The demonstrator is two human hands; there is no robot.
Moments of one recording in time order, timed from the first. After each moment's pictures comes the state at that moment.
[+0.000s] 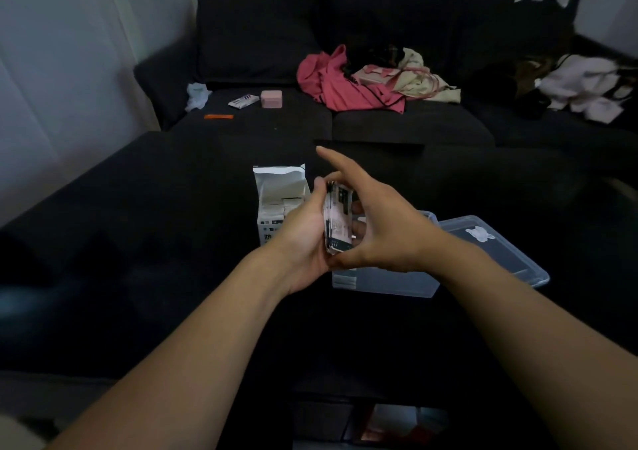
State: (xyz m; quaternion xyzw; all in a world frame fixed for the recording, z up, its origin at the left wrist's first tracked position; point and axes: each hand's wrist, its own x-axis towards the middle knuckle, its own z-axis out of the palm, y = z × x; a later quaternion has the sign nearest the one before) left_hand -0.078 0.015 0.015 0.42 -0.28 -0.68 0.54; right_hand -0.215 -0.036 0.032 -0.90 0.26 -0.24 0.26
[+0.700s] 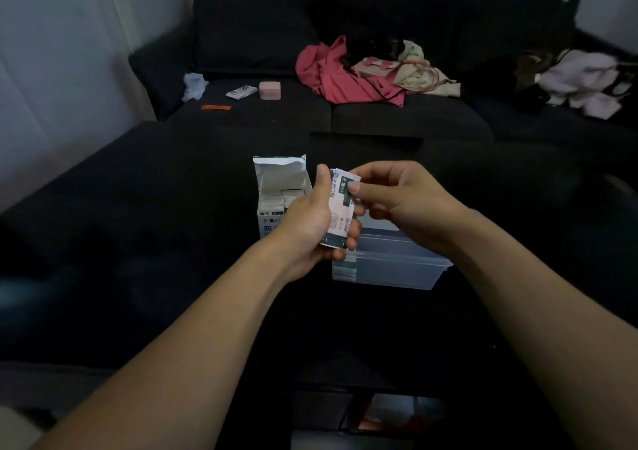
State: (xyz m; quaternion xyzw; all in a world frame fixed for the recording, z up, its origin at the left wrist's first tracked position) left_hand -0.079 0.013 0.012 0.51 -0.40 -0.57 0.50; right_hand -0.224 -0.044 0.038 -0.70 0.37 -0.32 0.52
